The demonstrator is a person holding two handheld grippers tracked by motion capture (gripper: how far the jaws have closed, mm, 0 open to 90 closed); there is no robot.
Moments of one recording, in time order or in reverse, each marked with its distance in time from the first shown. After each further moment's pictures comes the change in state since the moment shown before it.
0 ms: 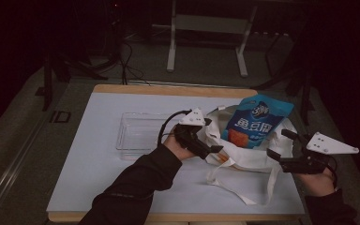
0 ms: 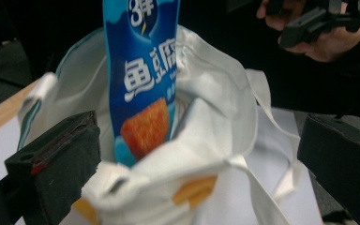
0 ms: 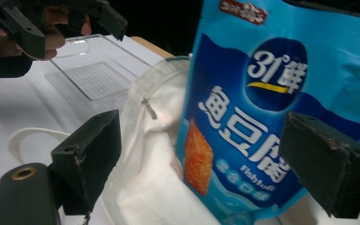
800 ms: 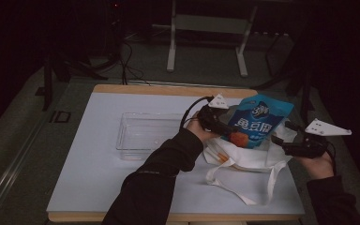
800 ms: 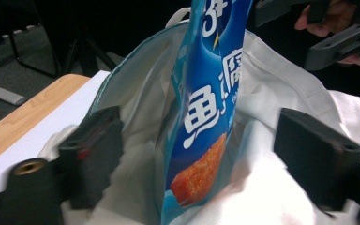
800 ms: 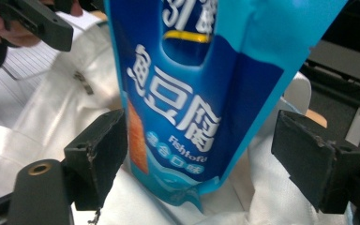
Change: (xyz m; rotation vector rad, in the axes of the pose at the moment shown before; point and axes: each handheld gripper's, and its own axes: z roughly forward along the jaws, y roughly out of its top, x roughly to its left) left arm 0.043 0.022 0.073 0.066 0.107 -0.034; right arm -0.060 -0.021 0.023 0.099 -0.064 0.067
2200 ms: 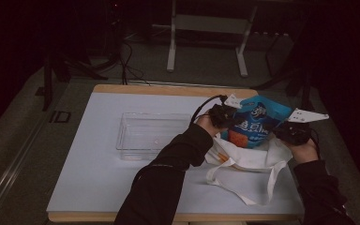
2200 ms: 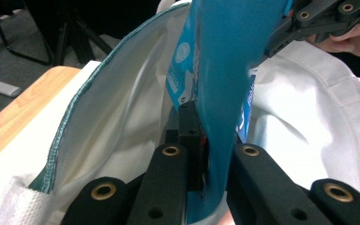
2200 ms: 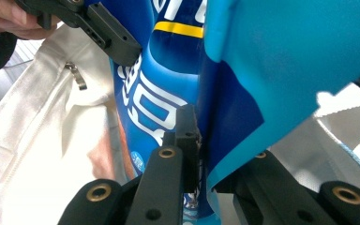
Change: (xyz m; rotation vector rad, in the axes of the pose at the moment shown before) left arm 0.001 0.015 0.034 0.110 -0.018 0.068; right arm -0.014 0.011 0.047 0.076 0.097 -0.034
